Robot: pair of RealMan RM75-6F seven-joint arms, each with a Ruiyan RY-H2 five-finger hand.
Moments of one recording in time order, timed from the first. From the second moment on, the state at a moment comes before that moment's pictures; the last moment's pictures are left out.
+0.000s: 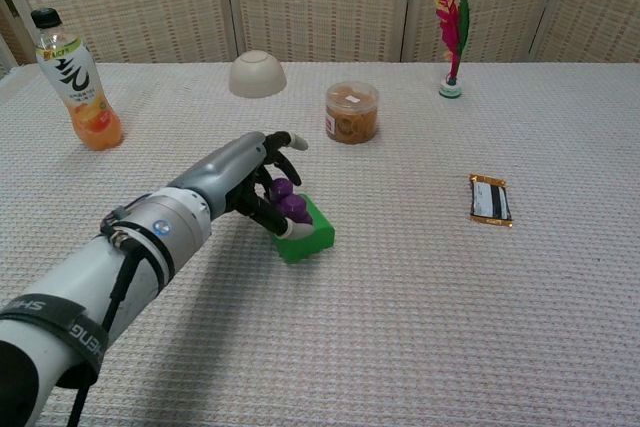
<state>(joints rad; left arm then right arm) -0.71 -2.01 -0.30 -1.37 0.96 1.15 0.34 0.16 -1.14 -0.01 -1.55 -1.65 1.45 0.17</state>
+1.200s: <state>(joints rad) -0.62 -1.93 -0.30 -1.51 1.14 1.23 0.15 0.31 -1.15 -0.03 -1.49 -1.68 1.24 0.53</state>
